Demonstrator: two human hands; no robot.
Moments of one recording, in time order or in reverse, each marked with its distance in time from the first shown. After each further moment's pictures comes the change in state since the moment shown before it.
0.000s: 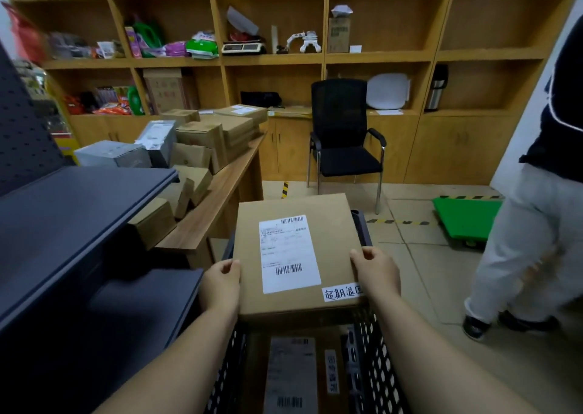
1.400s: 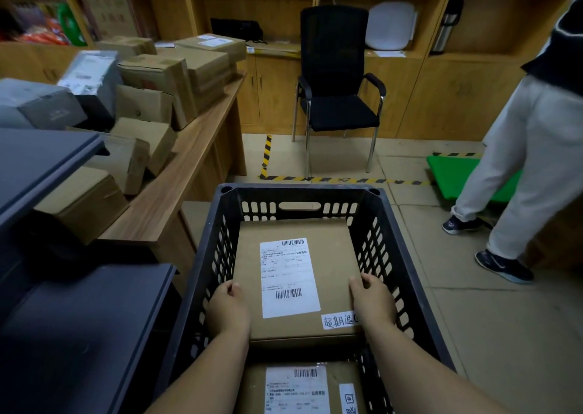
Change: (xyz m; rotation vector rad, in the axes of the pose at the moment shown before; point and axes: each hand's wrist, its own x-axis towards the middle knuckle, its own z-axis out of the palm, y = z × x) left_hand 0.076 -0.087 0.108 0.202 -0.120 -0.242; right_hand 0.071 0.081 0.109 -0.137 -0.082 0.283
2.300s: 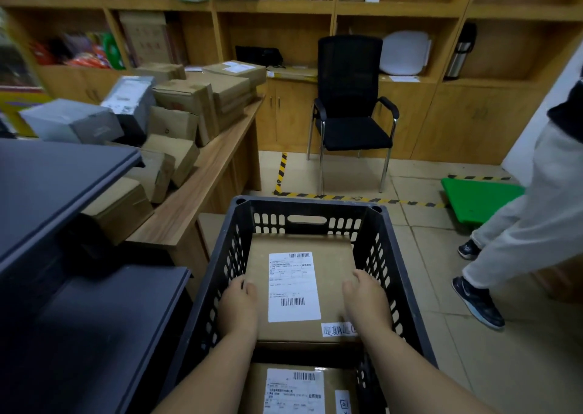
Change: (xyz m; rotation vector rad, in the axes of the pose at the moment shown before) left_hand -0.034 0.030 -0.021 0.095 0.005 0.144; right_hand -0.020 -0.031 -0.017 -0.135 -0.034 -0.250
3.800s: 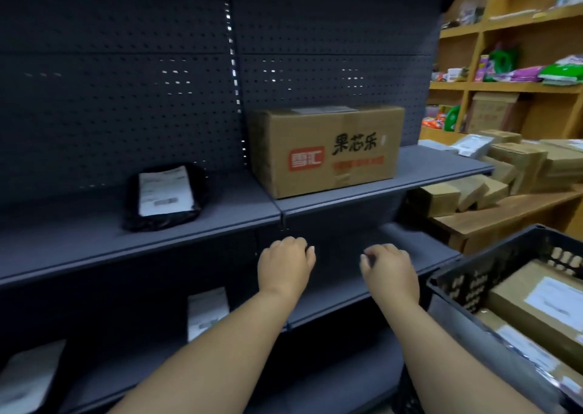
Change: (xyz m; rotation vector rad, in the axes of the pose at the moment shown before) left_hand -0.444 -0.171 -0.361 0.695 0.744 -0.028; right_hand -0.479 -0.075 -0.019 -0.095 -0.321 -1.178
